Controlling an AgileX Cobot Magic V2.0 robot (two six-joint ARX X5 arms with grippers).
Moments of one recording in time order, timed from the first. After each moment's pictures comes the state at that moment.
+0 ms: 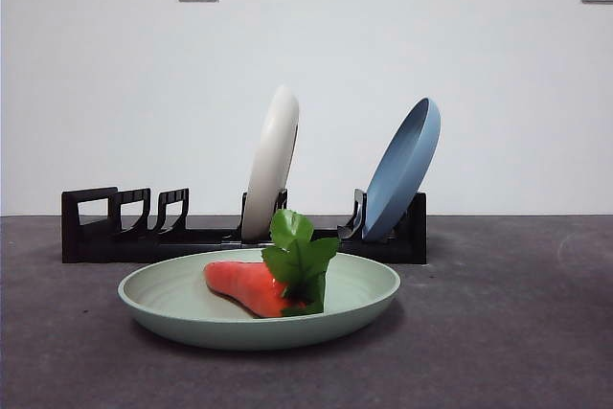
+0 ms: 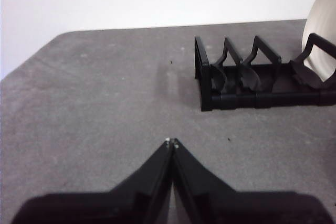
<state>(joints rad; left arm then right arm) 0.06 0.01 0.02 -0.18 0.00 0.03 0.84 0.77 0.98 -1.05 -0.13 0.20</state>
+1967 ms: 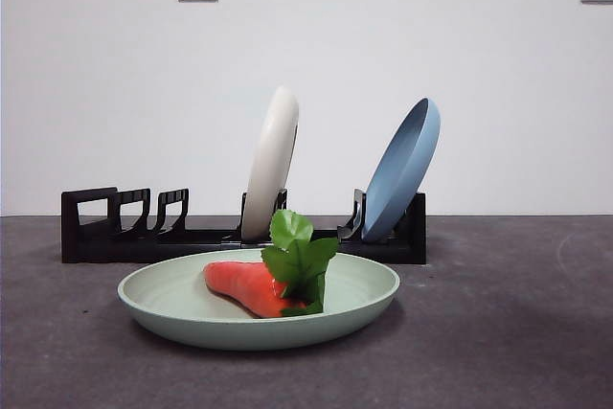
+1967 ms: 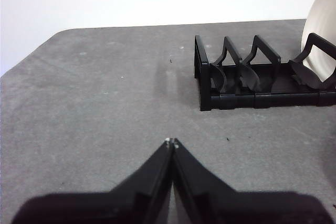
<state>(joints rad) 0.06 0.01 0.02 -0.18 0.00 0.02 0.06 0.00 0.02 -0.13 -0.10 0.09</state>
